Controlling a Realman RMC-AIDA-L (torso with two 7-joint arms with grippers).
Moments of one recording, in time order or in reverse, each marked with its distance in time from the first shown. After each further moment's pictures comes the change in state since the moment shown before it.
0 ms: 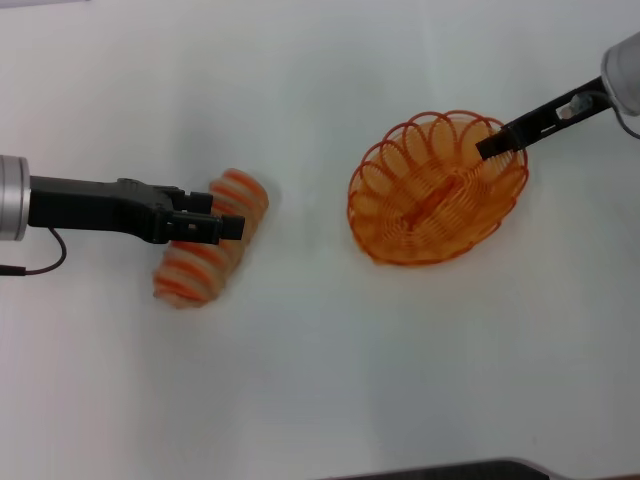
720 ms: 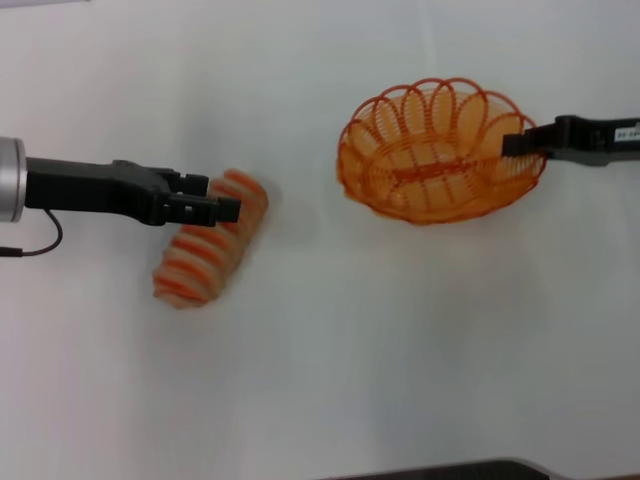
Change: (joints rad) left arm -0.020 0.009 -0.004 0.010 -0.002 -0.013 -0.001; right arm -0.258 0.001 0.216 -0.006 0.377 -0.135 0.030
